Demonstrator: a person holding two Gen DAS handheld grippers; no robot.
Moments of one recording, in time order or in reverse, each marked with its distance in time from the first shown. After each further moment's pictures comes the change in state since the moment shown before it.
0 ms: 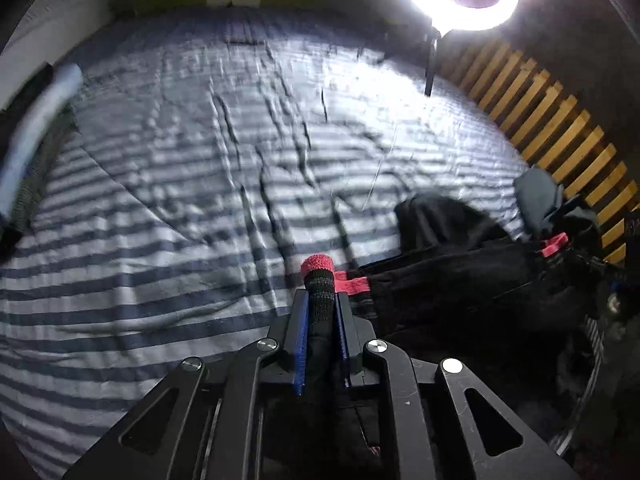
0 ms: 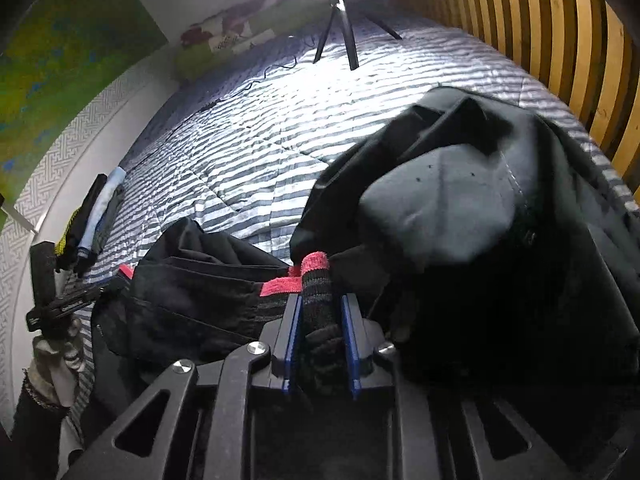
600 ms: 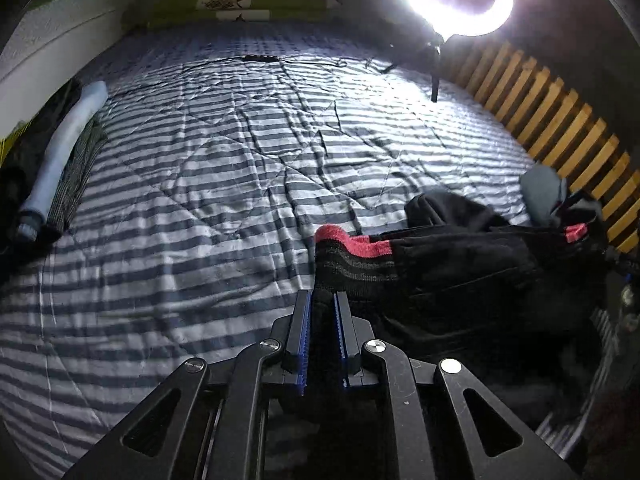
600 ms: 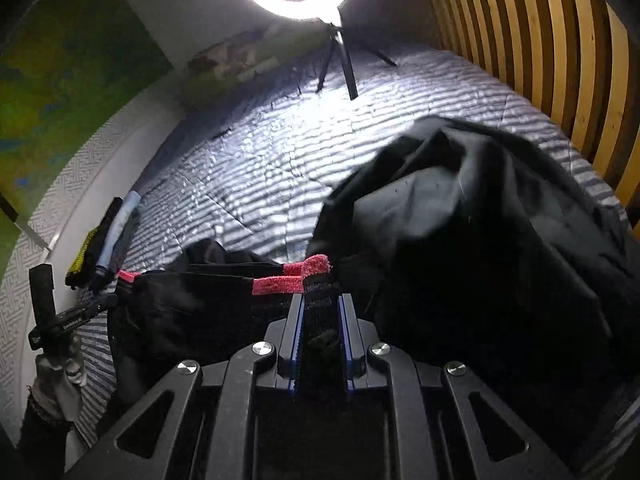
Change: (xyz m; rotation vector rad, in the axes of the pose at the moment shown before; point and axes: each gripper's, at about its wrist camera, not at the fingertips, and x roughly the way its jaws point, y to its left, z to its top) left arm -0.016 0.005 -0.003 0.040 0.007 0.066; right arm -0.025 -0.001 -0.008 0.037 -0.075 0.011
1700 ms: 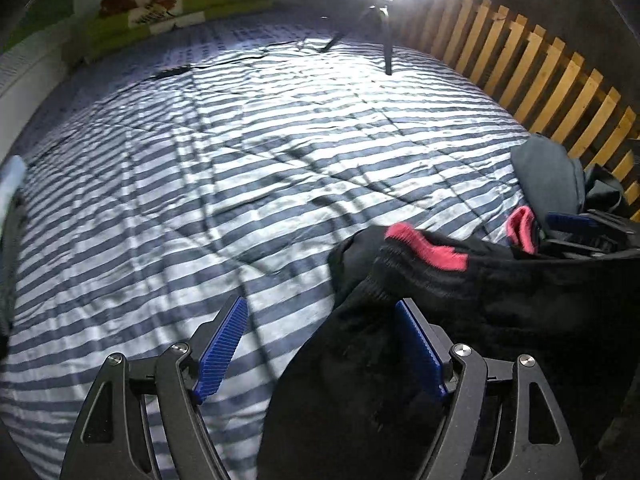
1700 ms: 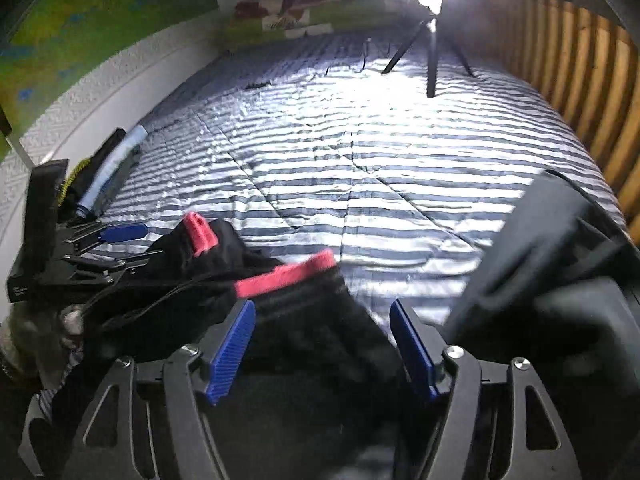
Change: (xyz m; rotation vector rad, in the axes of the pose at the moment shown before) left arm 0.092 -0.090 0.055 0.155 0.054 -0.035; right arm 0.084 0.064 0.032 -0.258 0.107 -0.034
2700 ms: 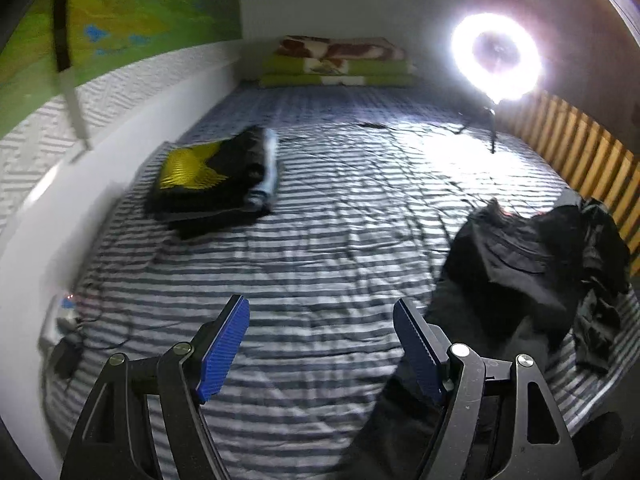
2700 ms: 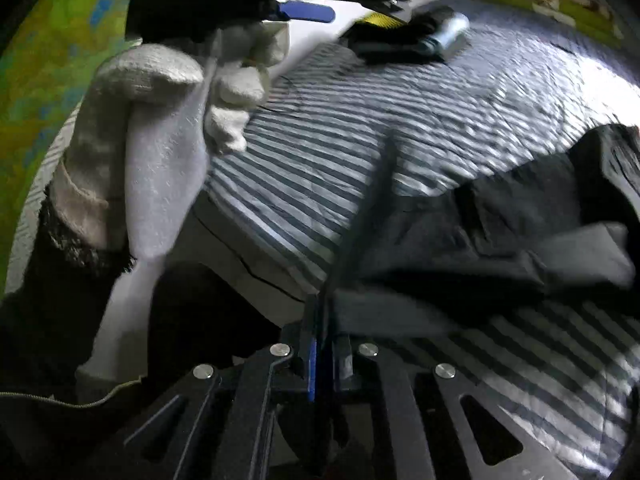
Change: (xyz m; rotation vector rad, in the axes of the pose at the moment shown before) left arm -0.299 0.084 -0.202 -0.216 -0.235 0.379; right arm -0.113 0.350 -0.225 -0.351 0.224 0.444
